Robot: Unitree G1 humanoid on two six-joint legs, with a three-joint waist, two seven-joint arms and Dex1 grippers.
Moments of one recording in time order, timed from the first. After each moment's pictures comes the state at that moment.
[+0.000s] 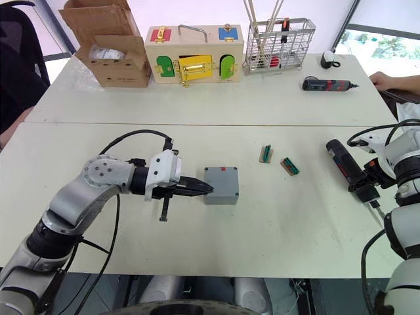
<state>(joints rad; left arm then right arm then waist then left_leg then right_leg) -0.46 0.62 -0.30 -0.42 -0.38 0.49 -1.08 -0.96 -1.04 0.49 0.97 -0.27 0.84 1.43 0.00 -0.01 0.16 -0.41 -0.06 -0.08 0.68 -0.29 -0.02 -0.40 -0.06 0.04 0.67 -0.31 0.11</state>
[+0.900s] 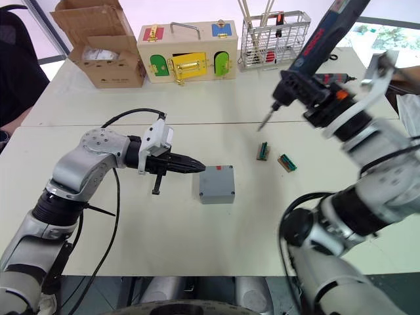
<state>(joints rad) -0.64 0.60 -0.26 -0.12 -0.42 0.49 -1.26 -0.74 -0.11 -0.76 -0.69 0.40 1.48 0.65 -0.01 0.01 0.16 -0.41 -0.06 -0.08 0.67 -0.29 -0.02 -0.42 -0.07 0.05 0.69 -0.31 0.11</state>
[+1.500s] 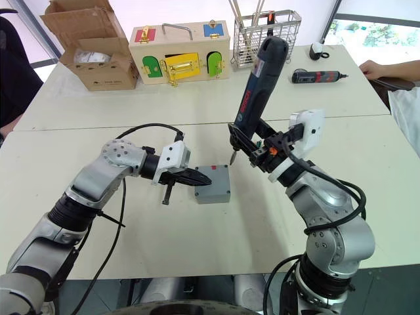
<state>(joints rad) -0.62 0.56 -0.39 -0.07 -0.24 0.33 -1.24 -0.27 -0.14 -0.26 -0.82 0.43 0.97 0.48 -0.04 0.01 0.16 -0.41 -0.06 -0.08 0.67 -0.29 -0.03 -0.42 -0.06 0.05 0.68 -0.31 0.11</state>
